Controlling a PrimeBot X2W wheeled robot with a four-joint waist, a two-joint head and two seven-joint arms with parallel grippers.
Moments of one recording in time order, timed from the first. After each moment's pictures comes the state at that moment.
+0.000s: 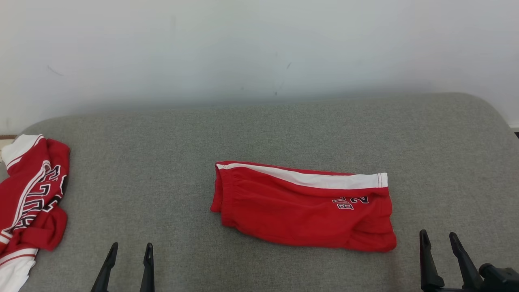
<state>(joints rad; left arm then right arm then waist) 0.03 0.07 -0.01 -0.03 -0.02 0.03 -0.26 0.05 -0.16 0.07 0.10 0.27 0.13 -0.23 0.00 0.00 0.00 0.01</state>
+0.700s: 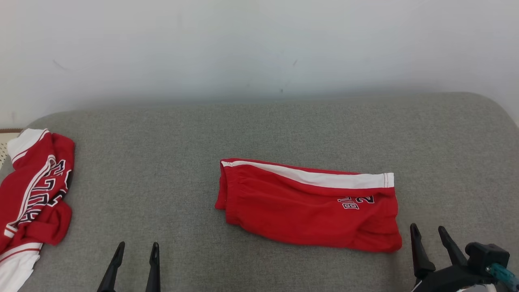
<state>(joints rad) 0.02 0.07 -0.04 -0.01 -0.04 0.03 -0.26 -0.08 -0.20 0.10 0.28 0.29 0.13 -0.14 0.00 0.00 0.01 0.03</state>
